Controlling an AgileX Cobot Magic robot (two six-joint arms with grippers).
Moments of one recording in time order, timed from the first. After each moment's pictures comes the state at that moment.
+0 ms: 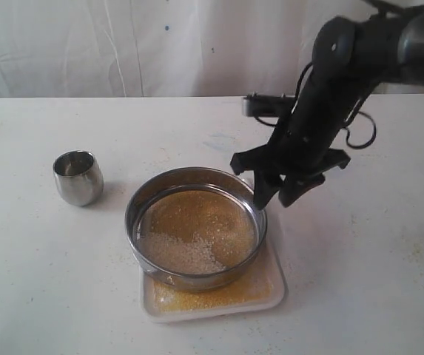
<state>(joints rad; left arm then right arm) 0.03 0.00 0.02 -0.12 0.52 0.06 0.37 1.88 -1.44 0.28 1.09 -0.10</state>
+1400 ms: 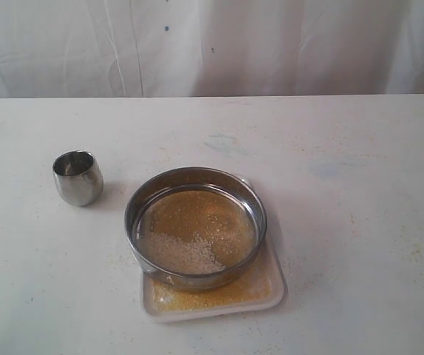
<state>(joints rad) 0.03 0.00 0.02 -0.11 0.52 0.06 0.23 0.00 -0.59 -0.66 0.63 0.58</state>
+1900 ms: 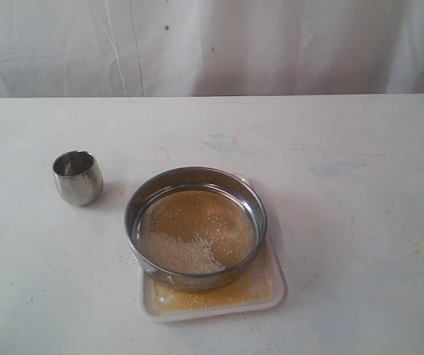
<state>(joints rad) 0.03 0.00 0.02 -0.11 0.52 0.06 0.23 0.00 -0.43 -0.57 0.57 0.54</state>
